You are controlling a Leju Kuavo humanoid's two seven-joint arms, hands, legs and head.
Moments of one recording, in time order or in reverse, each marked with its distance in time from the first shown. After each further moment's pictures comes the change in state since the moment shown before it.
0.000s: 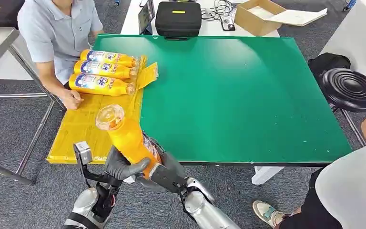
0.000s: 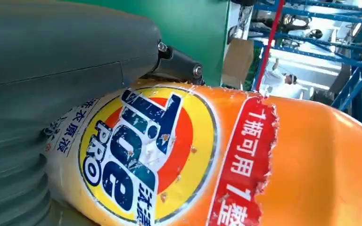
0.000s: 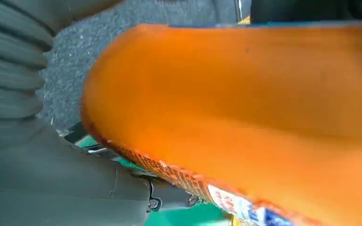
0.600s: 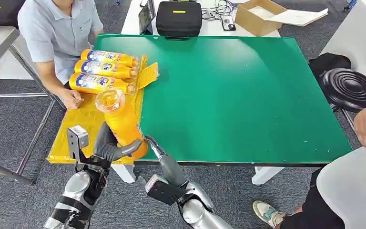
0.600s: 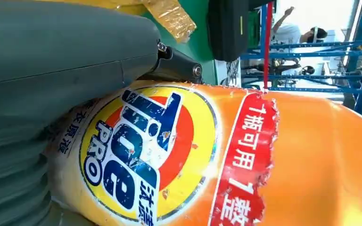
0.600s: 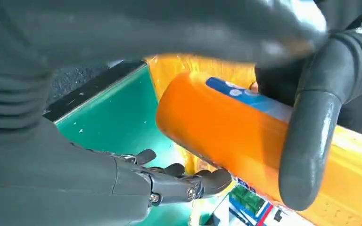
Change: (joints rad) left arm -0.104 0.067 0.032 0.003 -0.110 0.120 0.021; right arm 0.071 -0.061 0.141 -0.200 -0.025 -0.154 -0.025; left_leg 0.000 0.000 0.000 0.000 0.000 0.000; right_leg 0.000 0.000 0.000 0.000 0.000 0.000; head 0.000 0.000
